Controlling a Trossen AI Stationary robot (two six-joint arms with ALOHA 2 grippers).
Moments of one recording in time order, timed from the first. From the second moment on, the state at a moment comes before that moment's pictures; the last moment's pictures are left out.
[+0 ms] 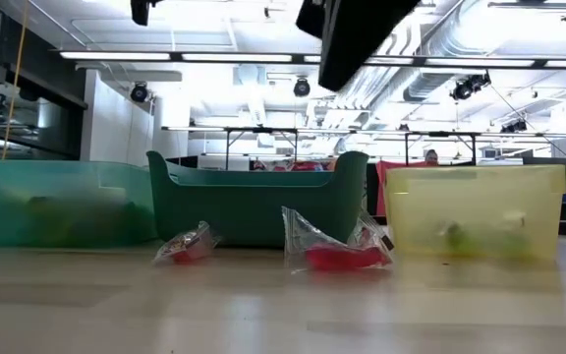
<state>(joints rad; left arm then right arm) -0.19 0.86 0.69 0.22 -0.54 -0.27 0.49 2.12 1.82 -0.87 0.09 0.30</state>
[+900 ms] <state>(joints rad) -0.20 0.88 0.69 0.21 -0.55 -0.51 0.46 1.41 1.14 -0.61 0.15 0.44</state>
